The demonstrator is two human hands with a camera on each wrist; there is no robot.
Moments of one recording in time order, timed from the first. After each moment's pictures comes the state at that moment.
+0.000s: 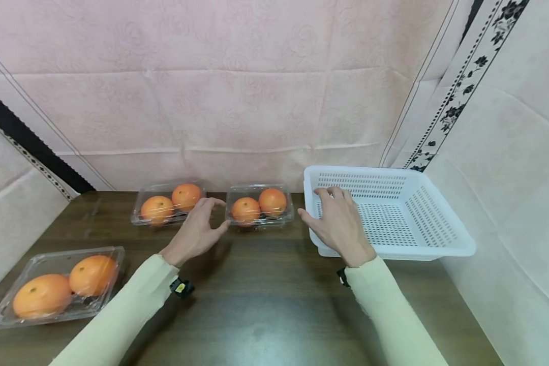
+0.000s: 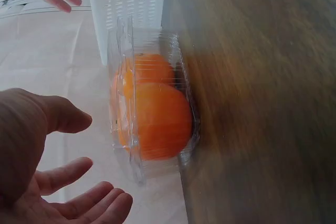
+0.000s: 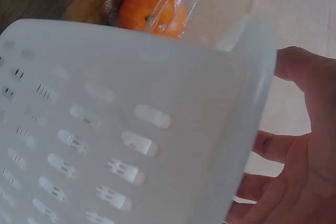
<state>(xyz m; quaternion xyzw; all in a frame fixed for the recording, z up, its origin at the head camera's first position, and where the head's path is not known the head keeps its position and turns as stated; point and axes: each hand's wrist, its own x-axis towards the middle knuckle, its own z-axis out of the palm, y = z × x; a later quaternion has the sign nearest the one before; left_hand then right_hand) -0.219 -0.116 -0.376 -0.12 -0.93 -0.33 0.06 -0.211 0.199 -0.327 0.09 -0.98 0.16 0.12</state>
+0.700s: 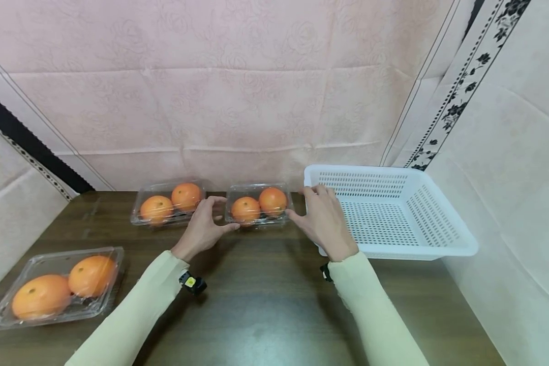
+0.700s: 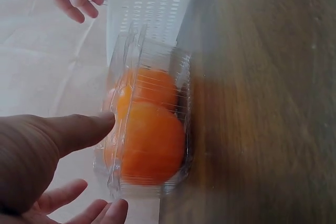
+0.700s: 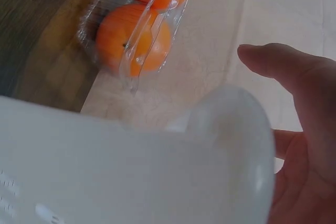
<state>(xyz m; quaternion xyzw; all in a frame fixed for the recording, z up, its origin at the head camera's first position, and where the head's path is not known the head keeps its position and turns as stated) -0.234 -0.105 -0.387 -0.06 -0.89 -0.44 0.02 -0.222 0.173 -0.329 0.11 -0.97 0.18 0.11</state>
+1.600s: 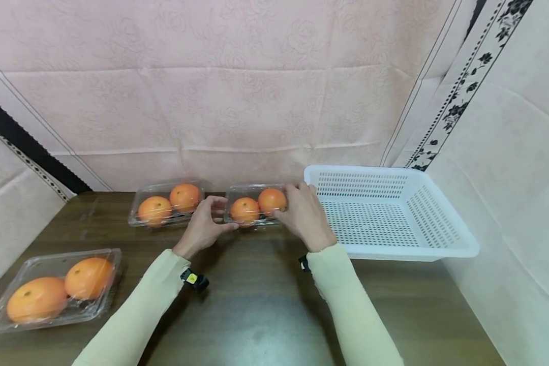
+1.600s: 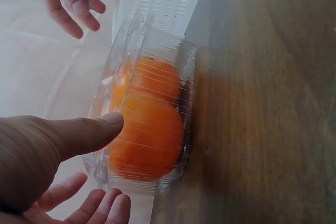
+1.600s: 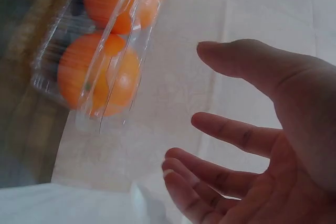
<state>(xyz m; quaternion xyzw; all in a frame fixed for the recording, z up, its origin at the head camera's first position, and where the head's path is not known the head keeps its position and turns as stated) -0.248 -0.106 -0.397 -0.04 -0.87 -0.49 0.01 -0.239 0.139 -0.325 0.11 -0.97 0.22 0.07</state>
